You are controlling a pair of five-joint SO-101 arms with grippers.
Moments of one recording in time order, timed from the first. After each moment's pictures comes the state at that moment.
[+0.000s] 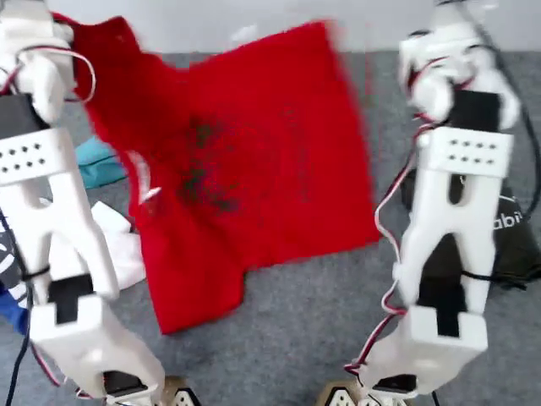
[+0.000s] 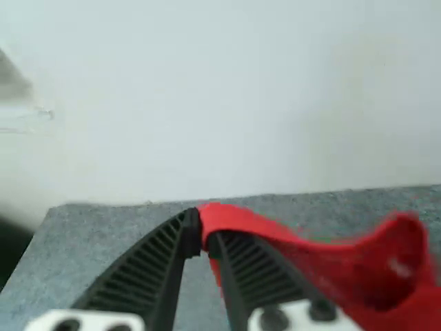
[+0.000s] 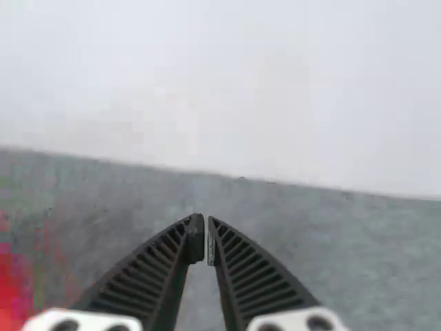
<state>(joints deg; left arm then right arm) -16.9 18.4 -48.3 63.9 -10.9 5.7 11.0 -39.1 59.5 12.4</state>
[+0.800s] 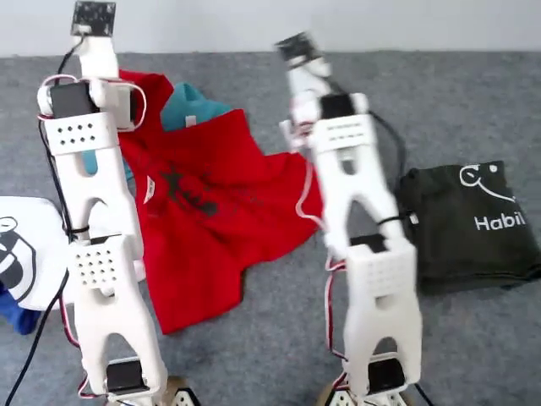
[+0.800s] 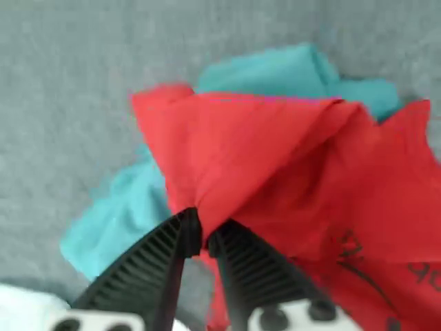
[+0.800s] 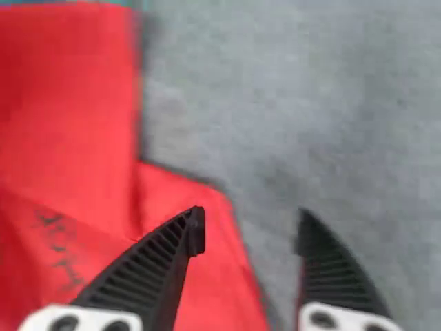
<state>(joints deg) -12.4 52.3 -78.1 98.7 -2.7 -16.7 45.8 -50.7 71.4 14.2</state>
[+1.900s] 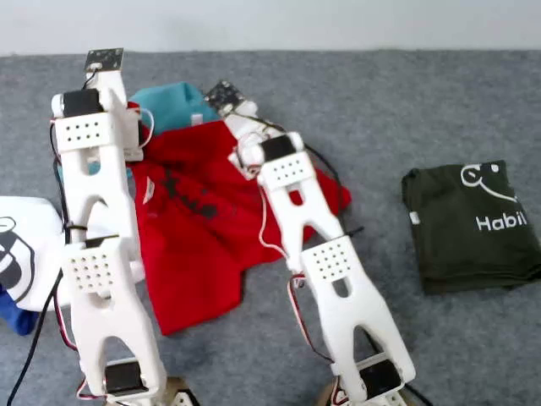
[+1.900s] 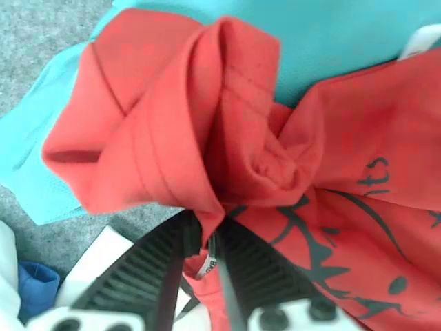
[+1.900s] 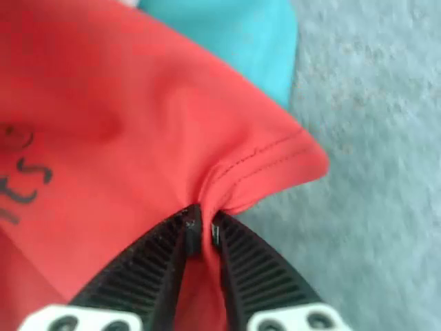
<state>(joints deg) -12.7 48.5 -57.1 99.4 2.2 -23.3 83.4 -92.5 74.1 22.3</state>
